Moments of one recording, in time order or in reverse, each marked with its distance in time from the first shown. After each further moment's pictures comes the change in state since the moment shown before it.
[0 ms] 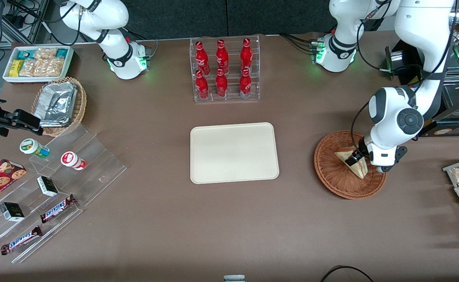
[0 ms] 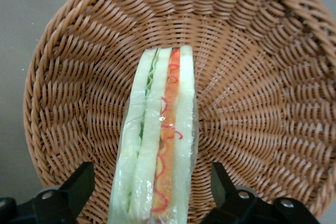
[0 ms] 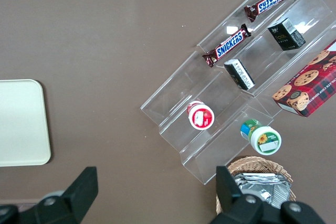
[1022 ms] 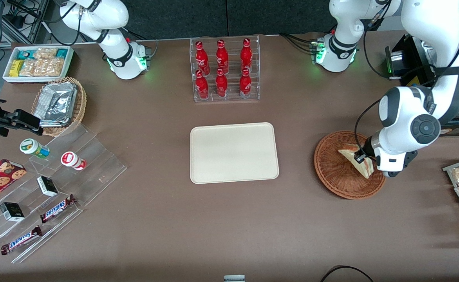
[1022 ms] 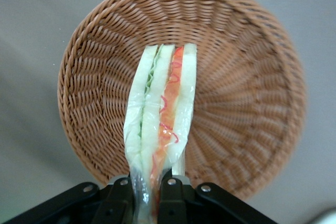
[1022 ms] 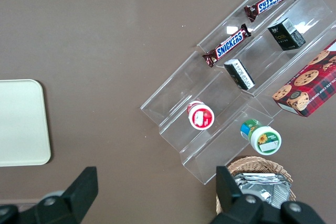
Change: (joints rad) arm -0.010 -0.015 -0.029 0.253 0.000 -0.363 -0.004
